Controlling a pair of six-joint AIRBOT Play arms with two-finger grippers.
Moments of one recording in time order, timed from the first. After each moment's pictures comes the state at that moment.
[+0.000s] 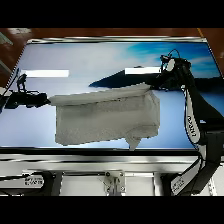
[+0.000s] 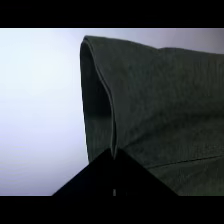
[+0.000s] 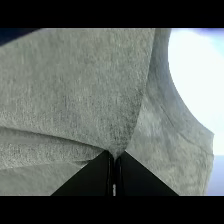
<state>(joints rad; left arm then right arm) 0.32 -1.48 1.11 1.01 -0.94 -1.15 0.07 -1.88 1.79 -1.44 1.24 1.72</state>
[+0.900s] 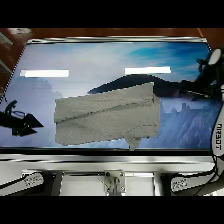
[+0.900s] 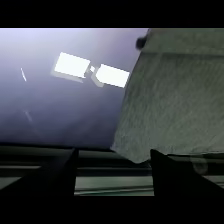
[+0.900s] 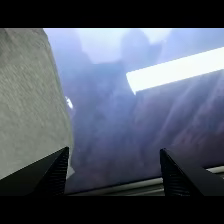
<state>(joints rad) 0.58 -1.29 0.90 1.12 -1.41 -1.30 -0.19 -1.64 1.74 -1.55 1.66 1.63</state>
